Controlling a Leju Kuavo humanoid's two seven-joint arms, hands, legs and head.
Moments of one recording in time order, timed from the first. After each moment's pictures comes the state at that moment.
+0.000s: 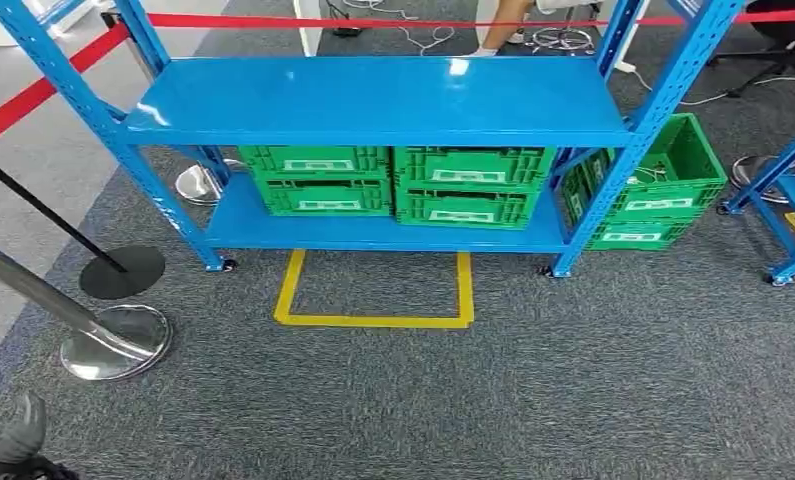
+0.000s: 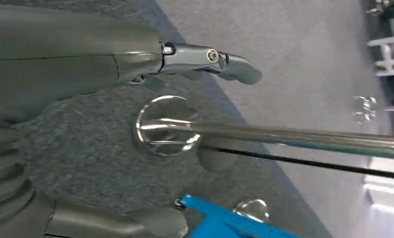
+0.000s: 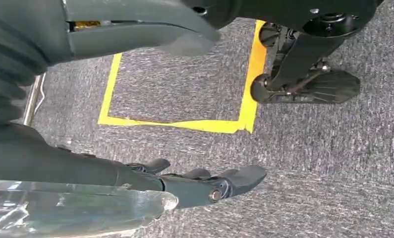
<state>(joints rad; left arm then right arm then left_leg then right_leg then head) -0.02 -0.12 0.76 -0.79 0.14 0.28 -0.69 -0.07 0.13 -1.11 -0.20 1.18 -0.02 -0.11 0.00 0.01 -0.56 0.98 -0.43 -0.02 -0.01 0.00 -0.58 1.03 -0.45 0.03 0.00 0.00</state>
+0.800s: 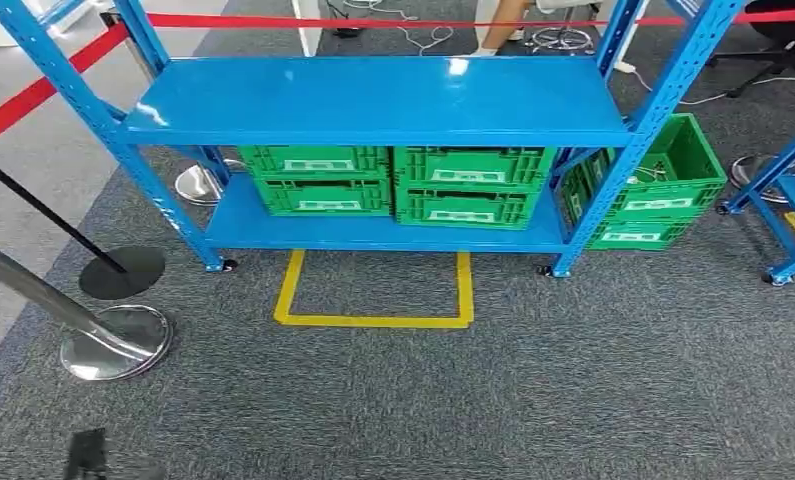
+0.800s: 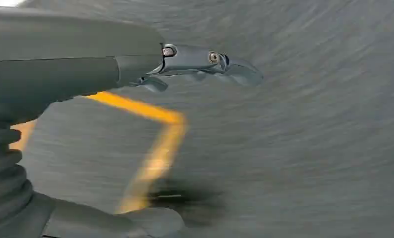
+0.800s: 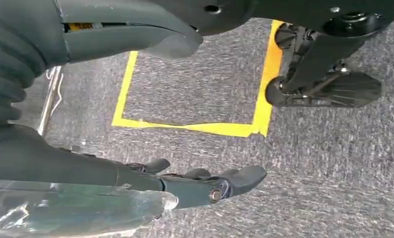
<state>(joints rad) -0.05 -0.07 0.66 -0.31 -0.40 0.31 0.01 -0.08 0.13 -1.11 -0.20 1.20 0.00 -0.05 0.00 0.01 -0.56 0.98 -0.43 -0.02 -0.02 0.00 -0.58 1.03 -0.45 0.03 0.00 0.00</state>
